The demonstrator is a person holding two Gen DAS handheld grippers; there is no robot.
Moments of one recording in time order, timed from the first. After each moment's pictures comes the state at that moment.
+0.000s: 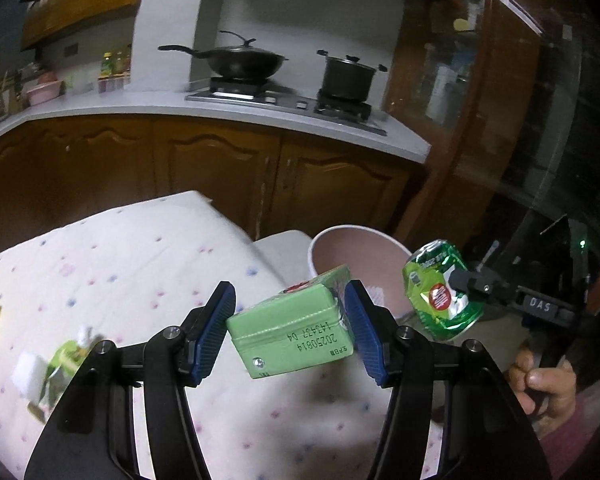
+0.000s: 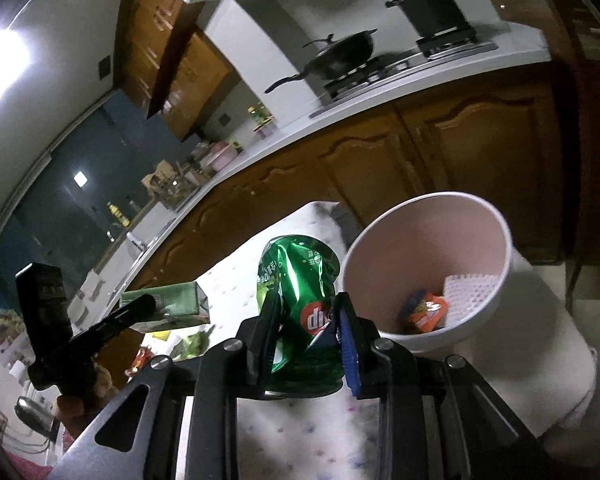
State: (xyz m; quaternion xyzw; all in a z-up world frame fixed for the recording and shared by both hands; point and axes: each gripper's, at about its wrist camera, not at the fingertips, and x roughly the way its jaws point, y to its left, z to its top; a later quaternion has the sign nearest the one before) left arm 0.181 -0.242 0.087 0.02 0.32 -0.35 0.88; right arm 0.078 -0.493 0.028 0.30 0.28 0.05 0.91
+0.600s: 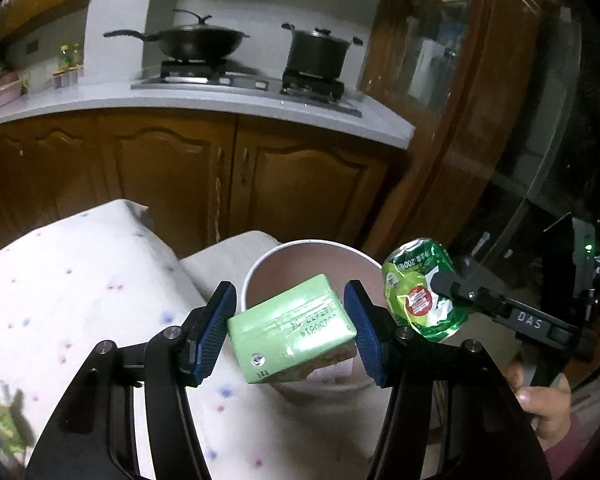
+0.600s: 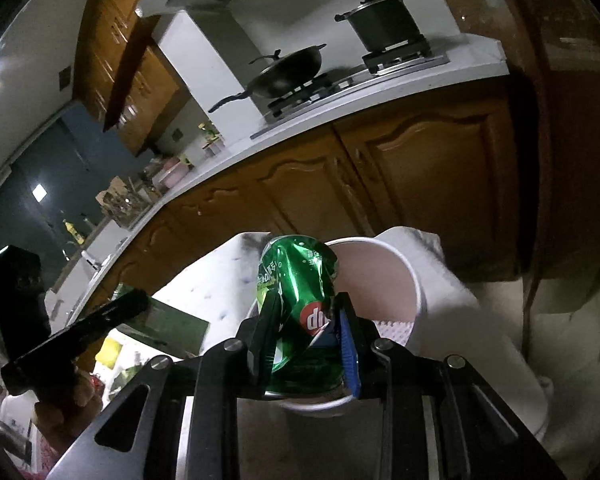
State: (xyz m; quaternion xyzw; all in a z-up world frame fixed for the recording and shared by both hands) left arm 0.230 -0.368 0.063 0.04 0.35 -0.38 0.86; right arm 0.105 -0.561 0.015 0.28 0.28 -0.03 0.92
